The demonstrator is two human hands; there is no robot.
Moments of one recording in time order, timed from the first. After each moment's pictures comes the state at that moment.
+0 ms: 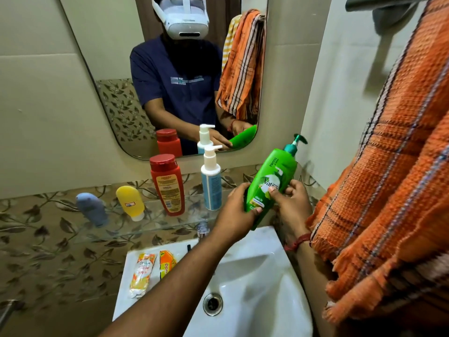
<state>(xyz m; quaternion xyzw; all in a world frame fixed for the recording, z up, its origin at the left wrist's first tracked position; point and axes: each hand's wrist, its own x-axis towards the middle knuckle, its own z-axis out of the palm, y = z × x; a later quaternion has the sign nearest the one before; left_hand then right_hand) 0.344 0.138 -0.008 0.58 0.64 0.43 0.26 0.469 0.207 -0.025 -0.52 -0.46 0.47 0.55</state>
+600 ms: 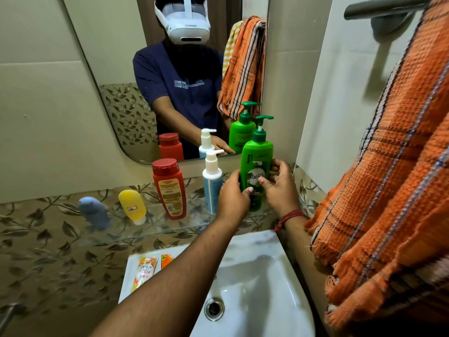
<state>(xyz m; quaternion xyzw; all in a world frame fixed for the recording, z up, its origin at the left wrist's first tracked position) 0.338 0.181 -0.003 0.51 0.66 0.51 0.21 0.448 0.236 0.000 -0.45 -0.63 0.37 0.51</state>
